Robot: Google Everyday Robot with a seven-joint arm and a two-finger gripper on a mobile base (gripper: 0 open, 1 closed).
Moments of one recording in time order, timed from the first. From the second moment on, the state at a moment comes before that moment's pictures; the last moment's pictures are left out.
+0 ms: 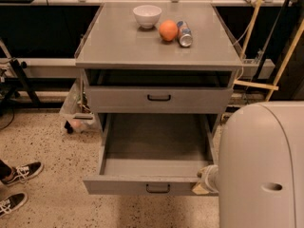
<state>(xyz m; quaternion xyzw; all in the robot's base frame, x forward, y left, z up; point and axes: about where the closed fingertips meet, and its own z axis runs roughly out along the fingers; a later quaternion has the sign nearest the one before) 0.528 -0.218 0.398 -0.49 0.84 -0.03 0.24</state>
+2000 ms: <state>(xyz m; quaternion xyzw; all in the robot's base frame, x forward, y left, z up) 0.519 -0.218 0.398 -0.48 0.84 -0.03 0.24</state>
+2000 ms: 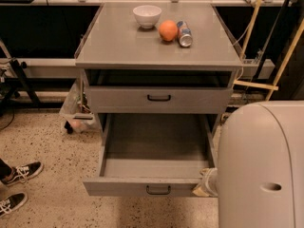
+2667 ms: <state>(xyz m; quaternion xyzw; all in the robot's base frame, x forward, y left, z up) 0.519 -0.218 0.398 -0.48 0.84 -0.03 0.24</state>
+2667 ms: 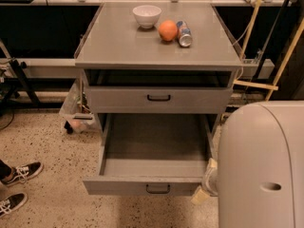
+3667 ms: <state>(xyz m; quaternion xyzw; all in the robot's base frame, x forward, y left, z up) 0.500 -0.275 0.563 -0.48 0.78 -0.22 0.33</state>
